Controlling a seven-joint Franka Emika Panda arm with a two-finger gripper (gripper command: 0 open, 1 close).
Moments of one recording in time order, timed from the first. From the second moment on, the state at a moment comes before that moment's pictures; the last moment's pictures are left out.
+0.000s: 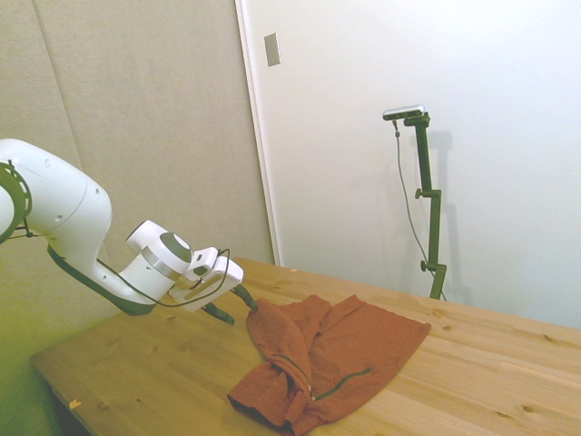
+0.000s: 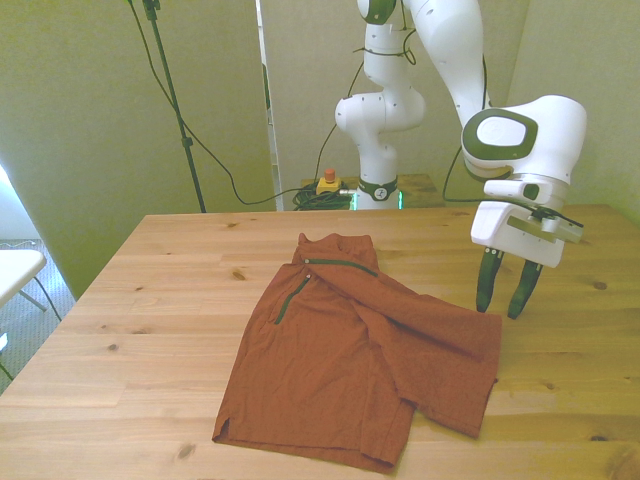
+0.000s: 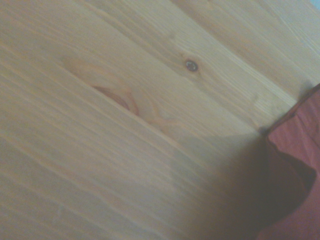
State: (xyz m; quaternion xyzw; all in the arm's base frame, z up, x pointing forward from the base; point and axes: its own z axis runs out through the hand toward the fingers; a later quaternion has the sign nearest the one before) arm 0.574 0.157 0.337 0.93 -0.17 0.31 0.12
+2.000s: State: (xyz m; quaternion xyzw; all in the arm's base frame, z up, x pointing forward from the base) arm 0.590 0.096 0.321 0.91 -0.19 0.33 0.16
